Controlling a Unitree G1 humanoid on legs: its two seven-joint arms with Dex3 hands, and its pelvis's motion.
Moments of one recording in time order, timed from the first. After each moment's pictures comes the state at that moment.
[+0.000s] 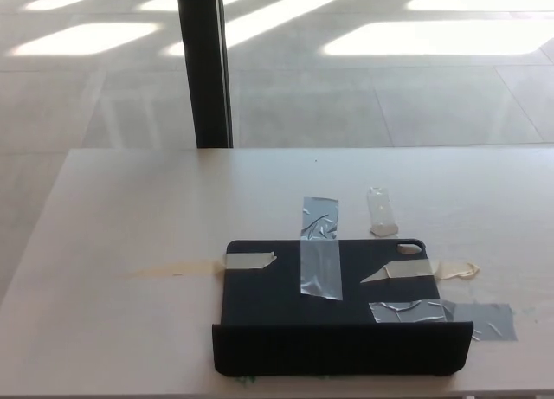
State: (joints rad) left_arm -0.07 0.56 0.53 1.06 -0.14 0.09 0.01; right_arm 0.10 -0.46 -0.61 0.93 0.11 0.00 0.01
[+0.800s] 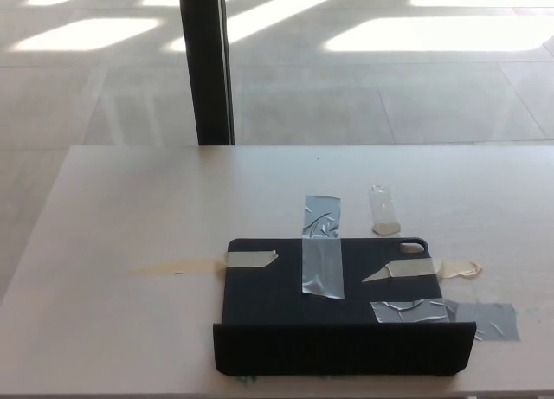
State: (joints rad) left_arm -0.17 0.61 0.86 1.19 -0.30 0.09 0.02; right_arm -0.24 -0.47 -0.80 0.29 0.30 0.01 -0.04
